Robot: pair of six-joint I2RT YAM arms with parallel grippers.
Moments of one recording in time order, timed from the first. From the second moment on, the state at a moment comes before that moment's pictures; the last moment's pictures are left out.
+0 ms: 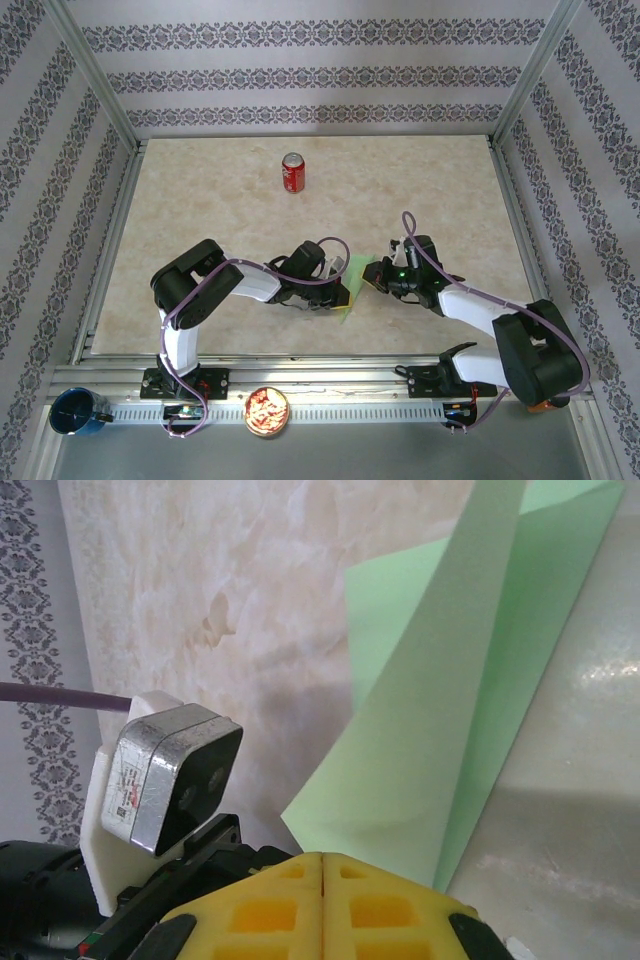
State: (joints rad) left arm -0.79 1.92 0.81 0.33 0.66 -0.96; right arm 0.35 1.27 0.38 0.13 -0.57 0.94
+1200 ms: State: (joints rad) left arm -0.76 1.92 0.72 0.49 0.69 -1.05; right arm 0.34 1.54 0.48 0.21 -0.71 0.86
